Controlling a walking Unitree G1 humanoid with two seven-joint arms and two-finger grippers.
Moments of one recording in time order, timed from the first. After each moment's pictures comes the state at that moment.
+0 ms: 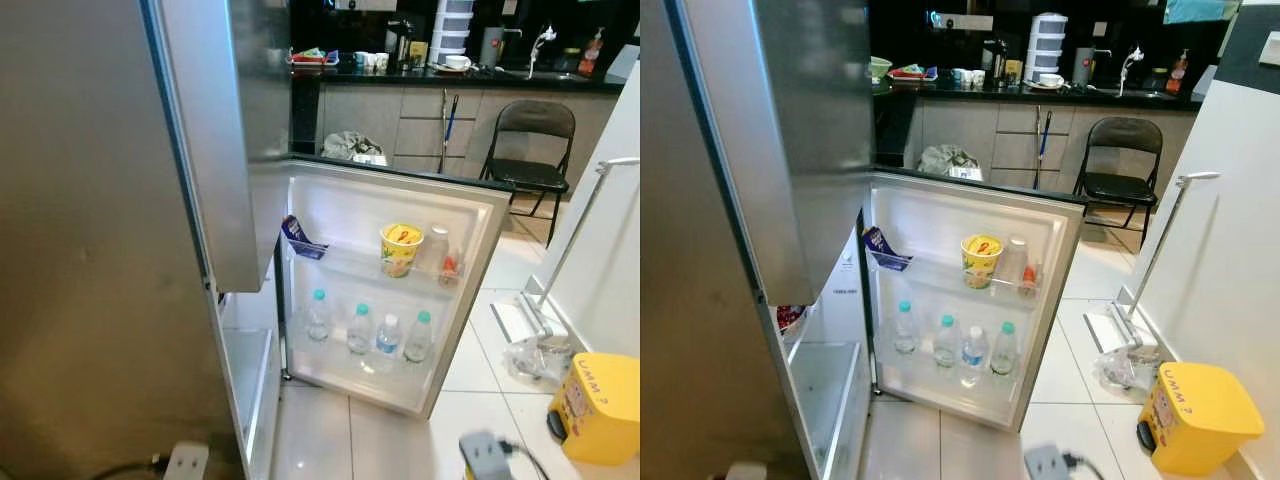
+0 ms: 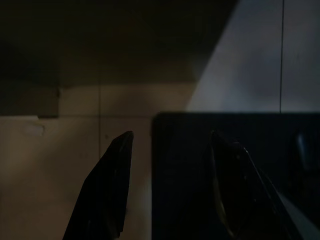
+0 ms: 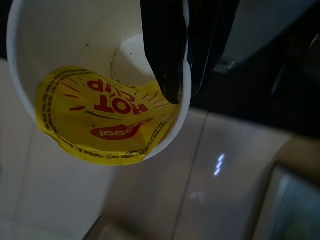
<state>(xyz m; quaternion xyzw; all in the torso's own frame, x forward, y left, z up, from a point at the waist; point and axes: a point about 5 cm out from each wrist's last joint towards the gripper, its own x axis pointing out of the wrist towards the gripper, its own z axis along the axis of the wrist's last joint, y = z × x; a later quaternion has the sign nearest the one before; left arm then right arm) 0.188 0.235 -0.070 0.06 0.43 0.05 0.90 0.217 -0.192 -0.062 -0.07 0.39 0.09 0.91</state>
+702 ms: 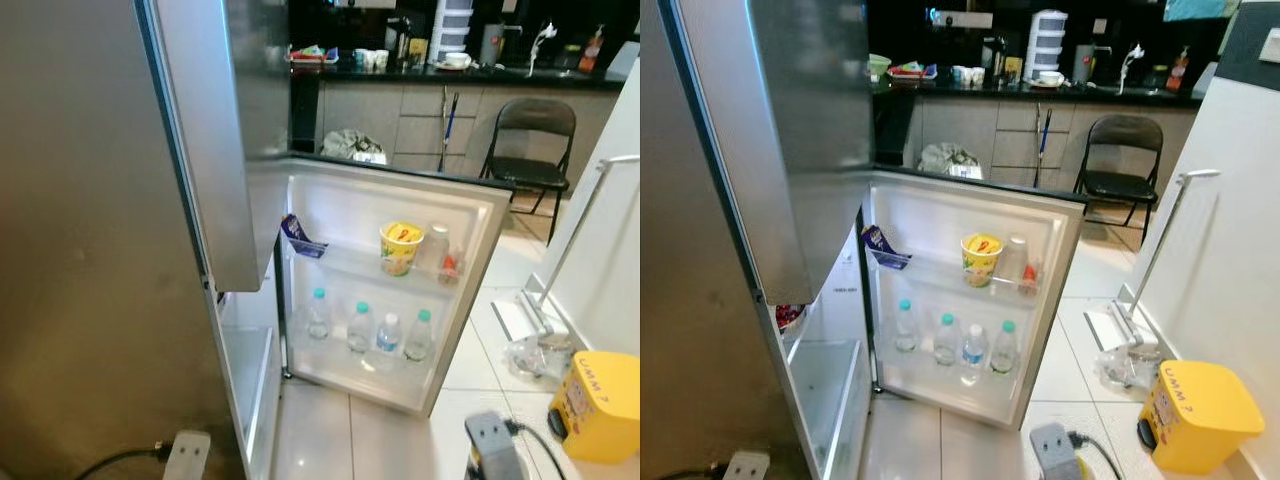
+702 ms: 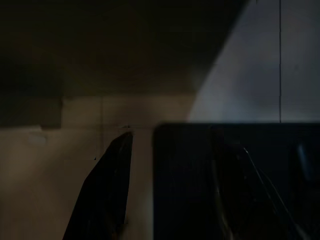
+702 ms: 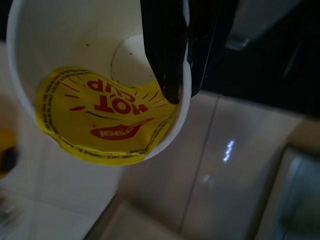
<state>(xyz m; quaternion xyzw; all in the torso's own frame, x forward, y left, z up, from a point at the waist) 0.198 0.233 -0.065 0.06 0.41 0.05 0.91 0.237 -0.200 -0.048 -0.08 0.36 0.08 0.92</state>
